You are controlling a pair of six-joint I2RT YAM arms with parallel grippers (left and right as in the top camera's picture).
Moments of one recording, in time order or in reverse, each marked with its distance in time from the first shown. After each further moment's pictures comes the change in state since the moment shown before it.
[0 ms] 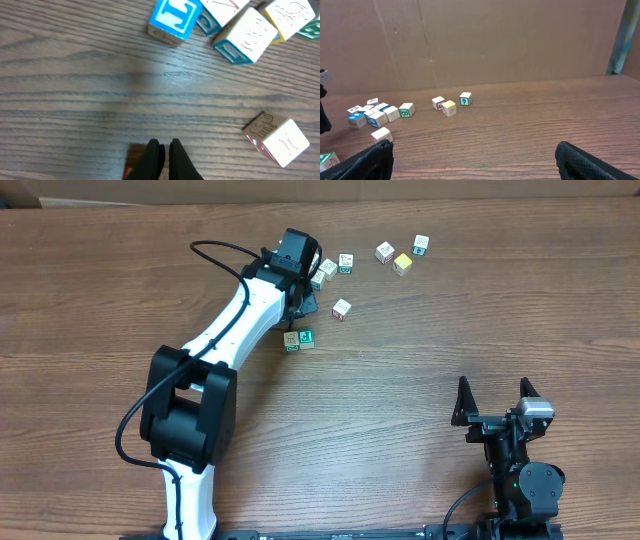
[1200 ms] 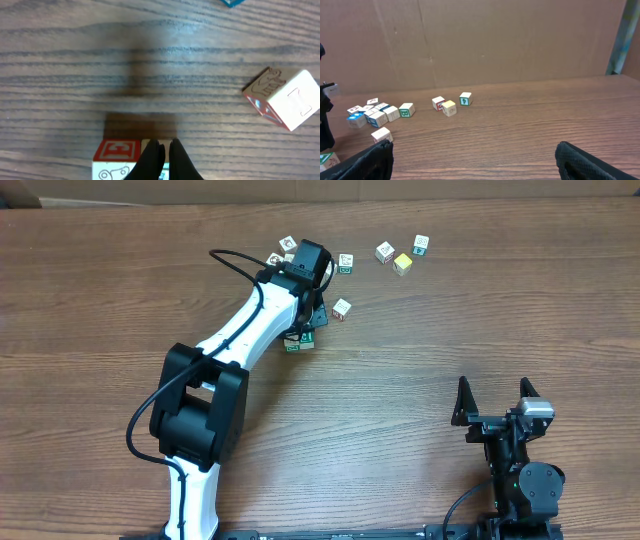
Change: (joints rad) left arm -0.046 0.027 -0.005 -0.068 0.049 0.000; right arm 0.000 0.000 0.000 0.000 0.000 0.000
